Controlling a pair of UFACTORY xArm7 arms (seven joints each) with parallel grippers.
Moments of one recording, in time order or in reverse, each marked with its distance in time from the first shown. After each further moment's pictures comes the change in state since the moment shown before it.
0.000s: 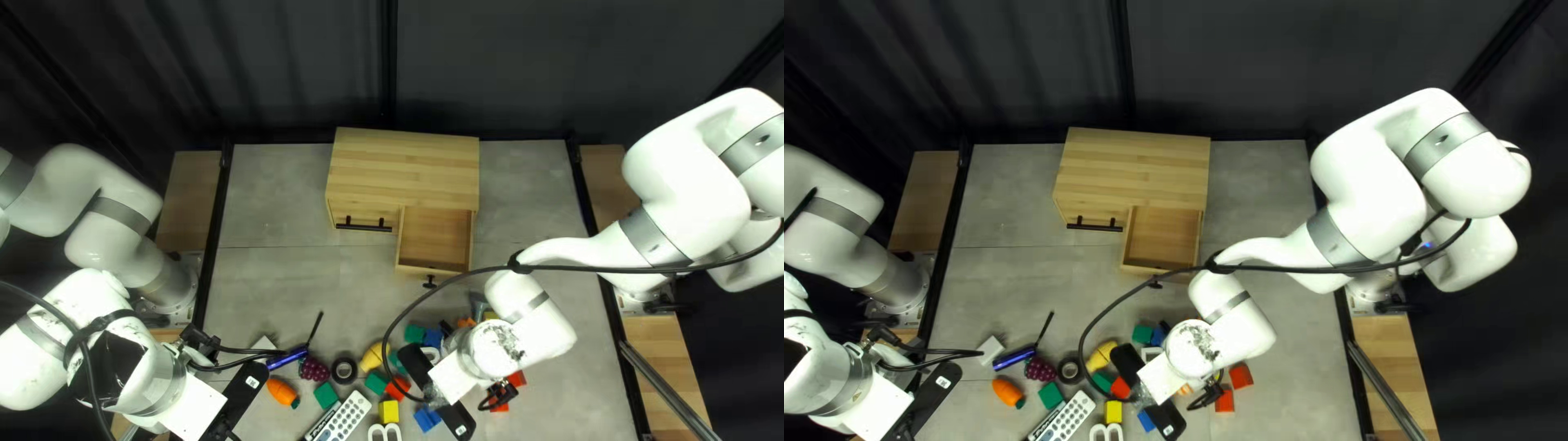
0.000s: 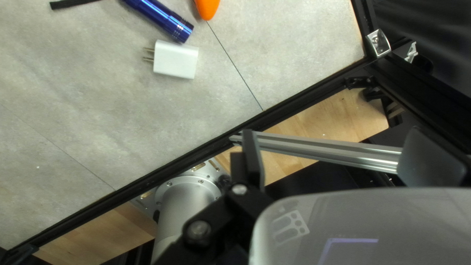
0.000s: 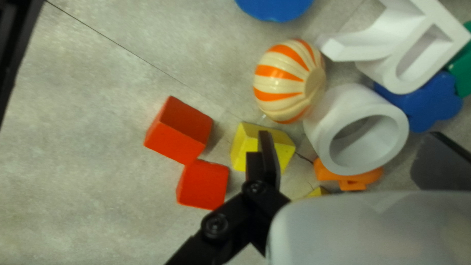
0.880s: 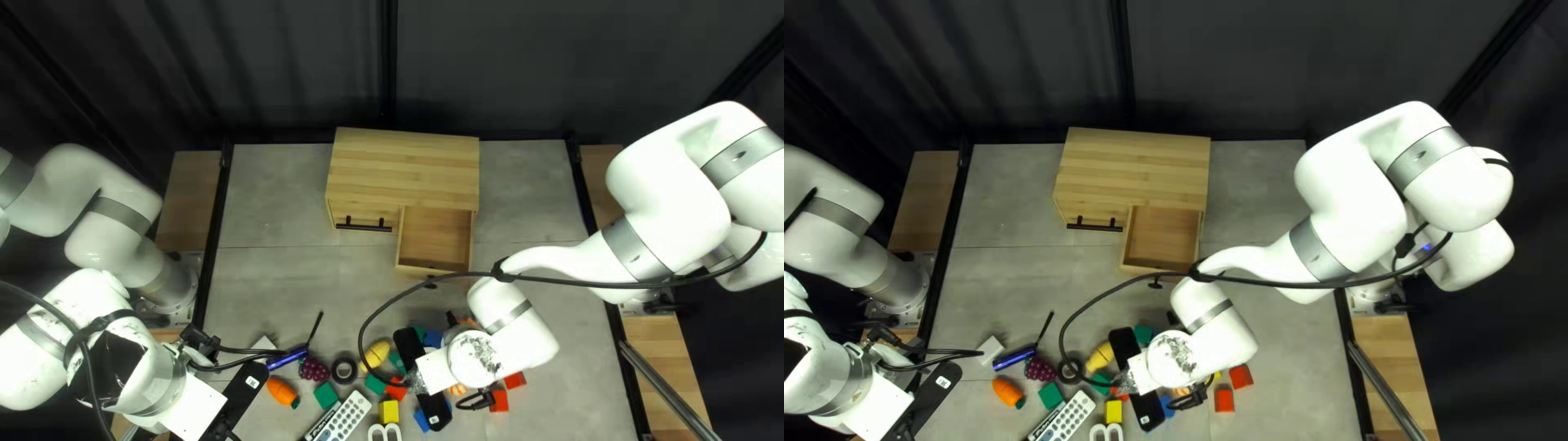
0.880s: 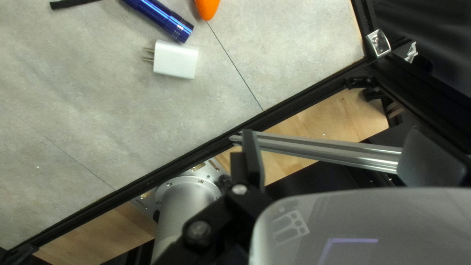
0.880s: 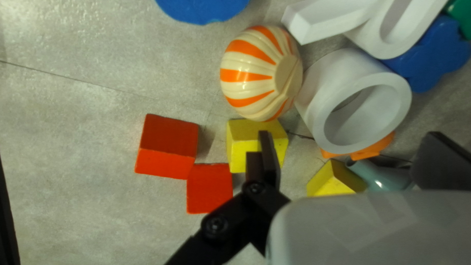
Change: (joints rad) left arm 0.000 0.000 0.000 0.000 0.000 0.000 0.000; right arm 0.045 0.053 -0.027 0.081 -0.005 0.136 0.242
